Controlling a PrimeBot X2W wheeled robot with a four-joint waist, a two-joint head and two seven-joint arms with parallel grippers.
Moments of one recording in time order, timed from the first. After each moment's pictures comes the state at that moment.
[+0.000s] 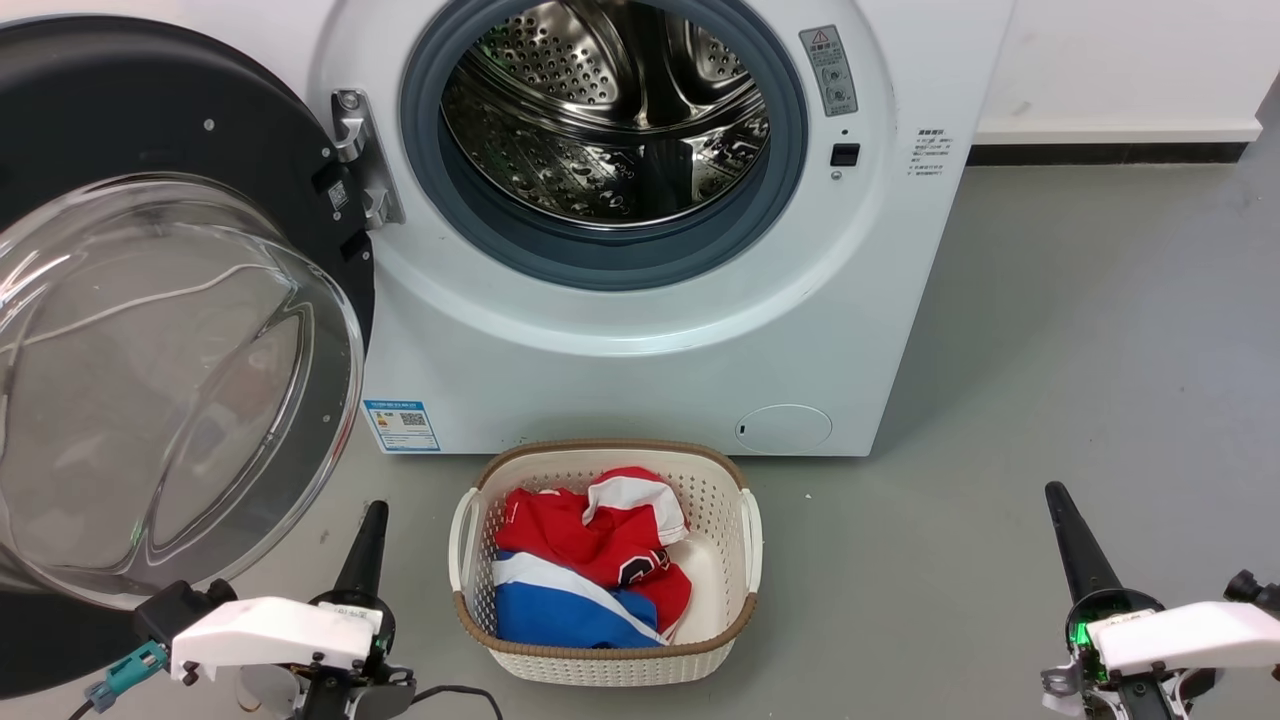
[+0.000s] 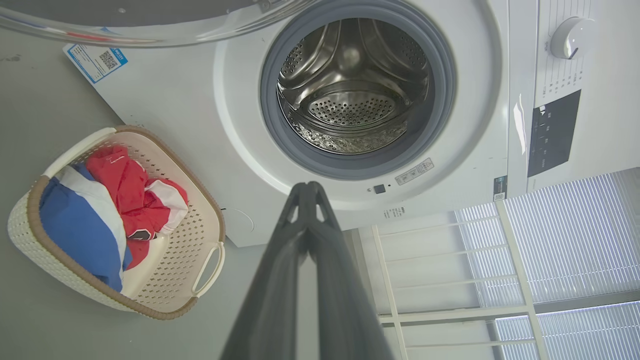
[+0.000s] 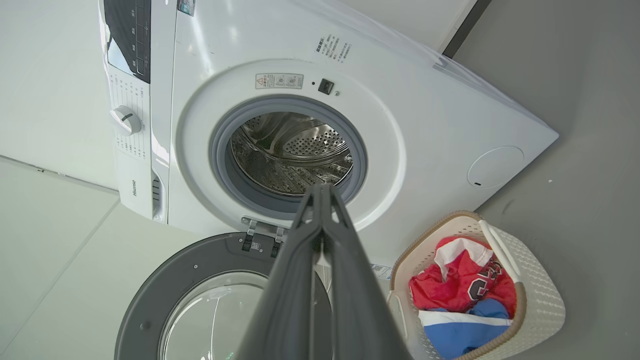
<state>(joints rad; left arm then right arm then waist) -0.09 0.12 -0.02 0.25 -1.31 -0.05 0.02 -0.03 -0.07 -0.06 0.19 1.23 0.13 0.04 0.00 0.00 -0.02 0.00</state>
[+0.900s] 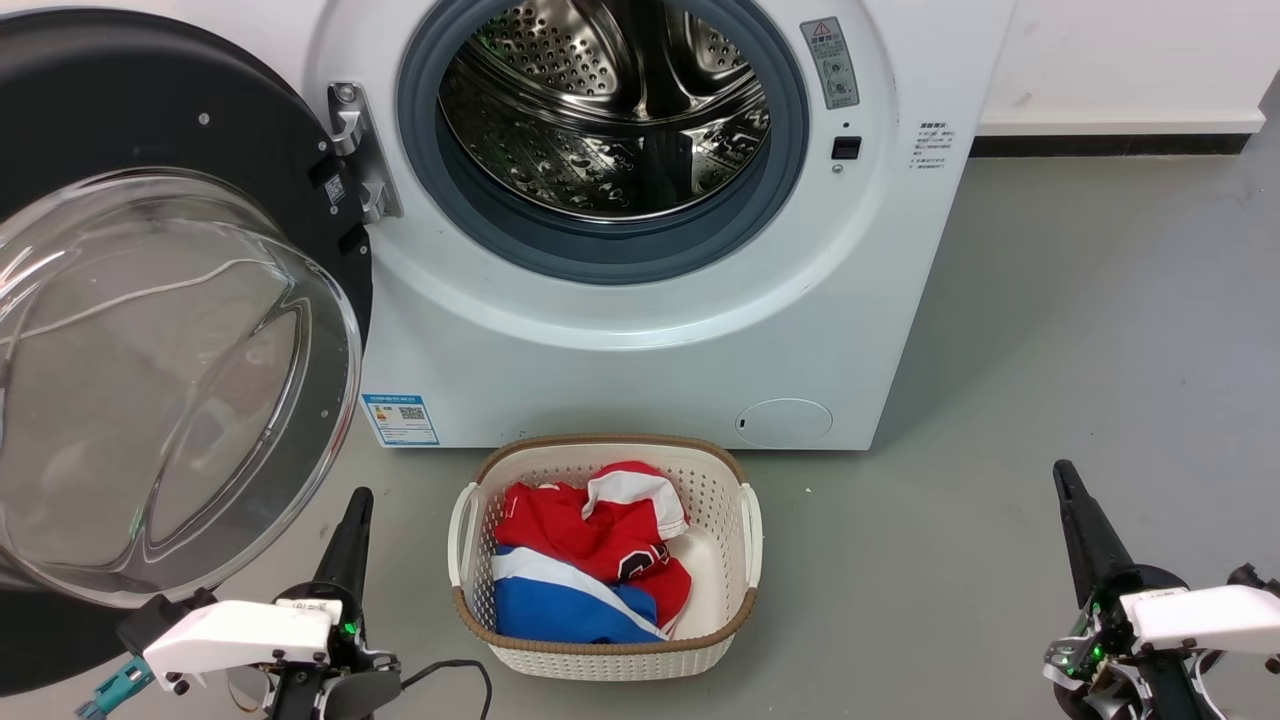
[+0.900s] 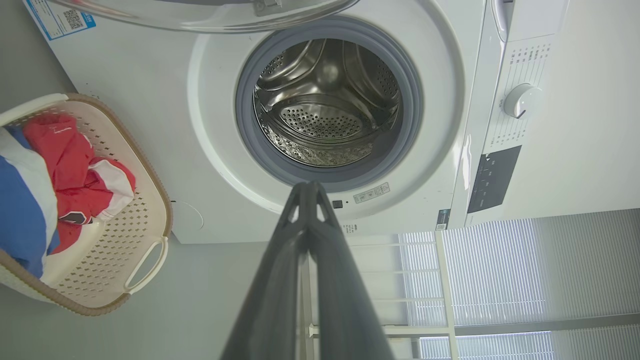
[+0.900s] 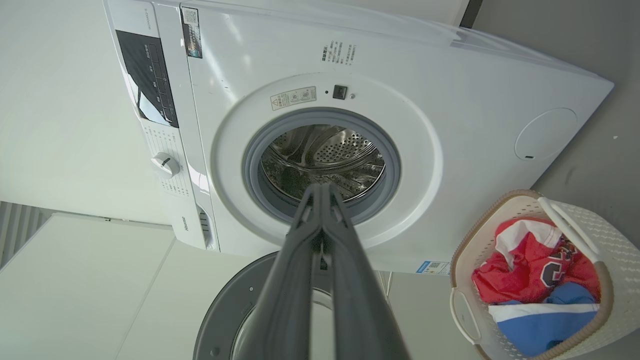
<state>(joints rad) -0.09 0.08 0.06 0.25 -1.49 -0.10 0.07 -0.07 -0.07 -0.08 0.22 1.47 0.13 0.07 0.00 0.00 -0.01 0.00</state>
